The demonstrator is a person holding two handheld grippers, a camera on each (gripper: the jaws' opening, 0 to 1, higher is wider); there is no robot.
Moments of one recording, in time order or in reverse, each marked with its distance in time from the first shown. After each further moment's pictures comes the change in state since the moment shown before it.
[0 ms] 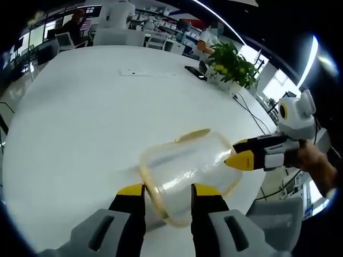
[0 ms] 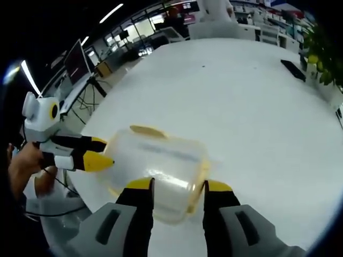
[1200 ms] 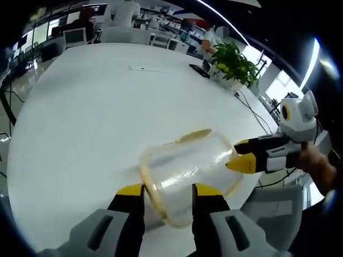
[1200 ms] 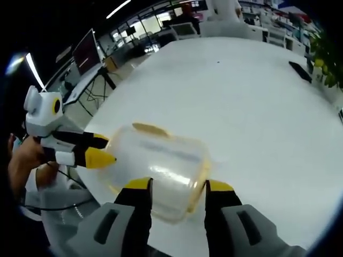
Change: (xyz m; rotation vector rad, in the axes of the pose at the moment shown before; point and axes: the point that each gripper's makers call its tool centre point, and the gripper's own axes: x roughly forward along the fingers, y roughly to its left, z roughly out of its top) left arm -0.033 0.010 -0.035 -0.021 0.008 0.027; right arm -0.003 0.043 -0.029 -0.035 0.016 0.026
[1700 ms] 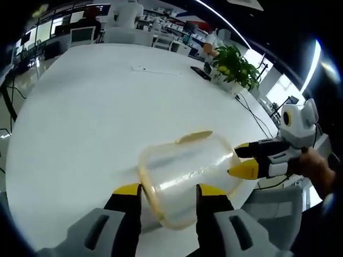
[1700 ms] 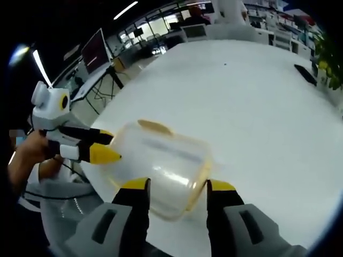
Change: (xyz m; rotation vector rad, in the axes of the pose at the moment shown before) left arm 0.001 0.000 -0.003 -0.005 -0.024 -0.008; right arm -0.001 0.005 -0.006 -0.063 -0.016 0.062
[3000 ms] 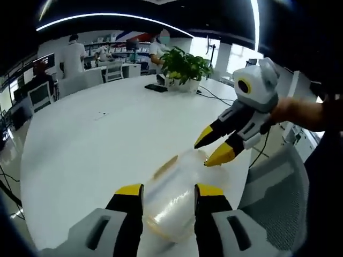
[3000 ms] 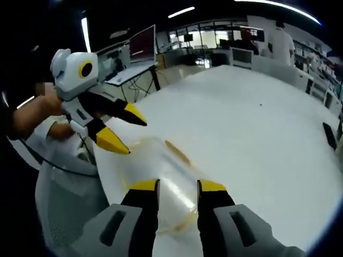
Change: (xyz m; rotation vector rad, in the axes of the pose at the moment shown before) left arm -0.021 -0.042 0.048 0.508 -0.114 -0.159; right arm -0.009 0.021 0.043 -0.372 -0.091 0.171
